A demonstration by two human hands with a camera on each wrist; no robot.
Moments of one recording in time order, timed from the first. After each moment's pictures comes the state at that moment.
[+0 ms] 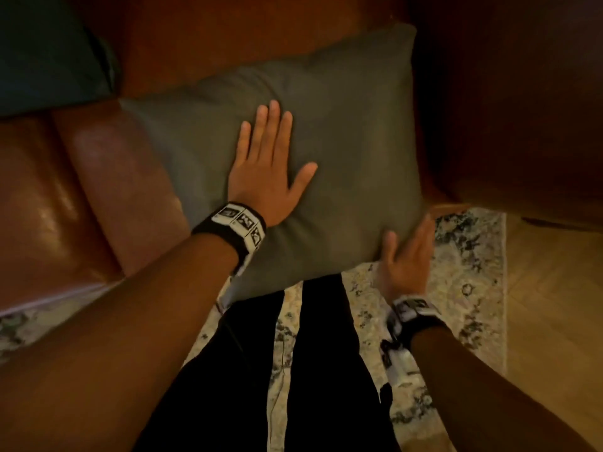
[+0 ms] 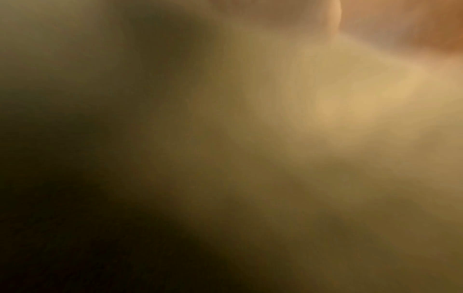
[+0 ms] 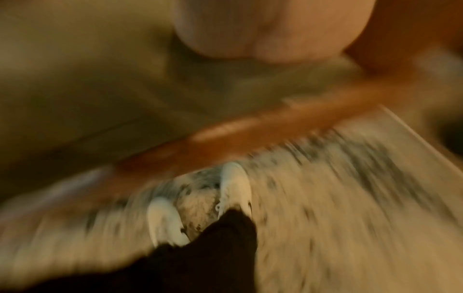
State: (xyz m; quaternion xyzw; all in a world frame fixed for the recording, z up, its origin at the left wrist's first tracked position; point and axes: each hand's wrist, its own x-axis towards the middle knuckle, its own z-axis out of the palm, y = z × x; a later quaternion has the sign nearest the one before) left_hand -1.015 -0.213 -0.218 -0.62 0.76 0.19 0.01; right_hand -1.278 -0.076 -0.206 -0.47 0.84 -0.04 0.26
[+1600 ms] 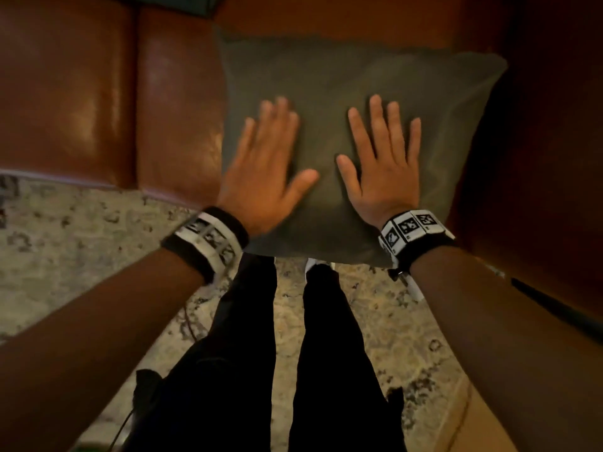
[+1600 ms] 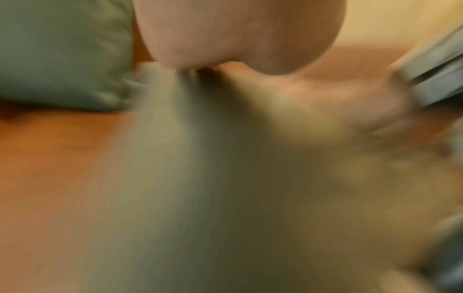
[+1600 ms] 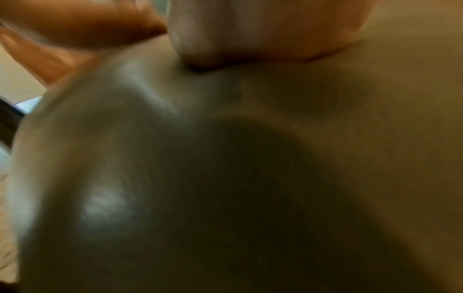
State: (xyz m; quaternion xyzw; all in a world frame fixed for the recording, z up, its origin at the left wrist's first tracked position) left_hand -0.990 -0.129 -0.162 -0.72 0.65 0.23 -0.05; right_hand -1.199 -0.220 -0.190 -0.88 0.45 0.04 0.10
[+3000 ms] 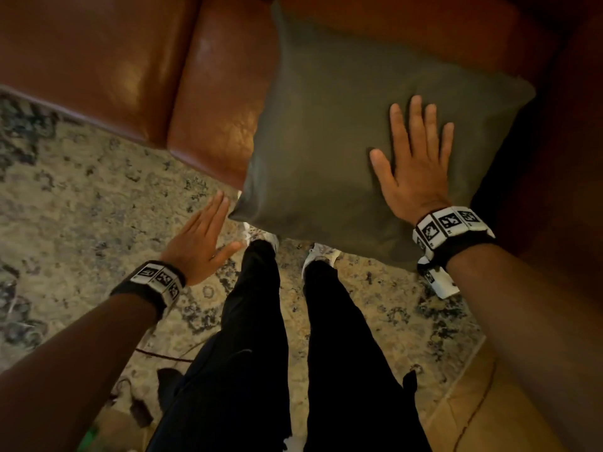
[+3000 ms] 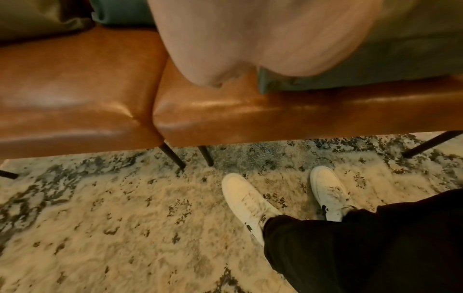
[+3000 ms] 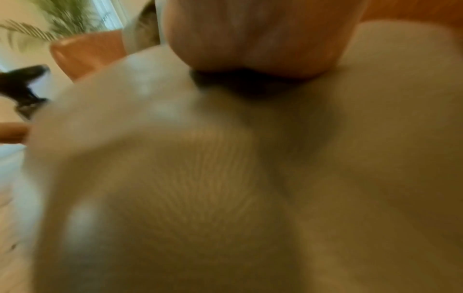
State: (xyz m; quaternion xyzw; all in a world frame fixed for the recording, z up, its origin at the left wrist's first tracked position) left_hand -0.965 0.091 -0.186 -0.77 0.52 0.37 0.06; right_hand -1.222 -0.242 -0.182 -0.89 0.41 0.06 0.19
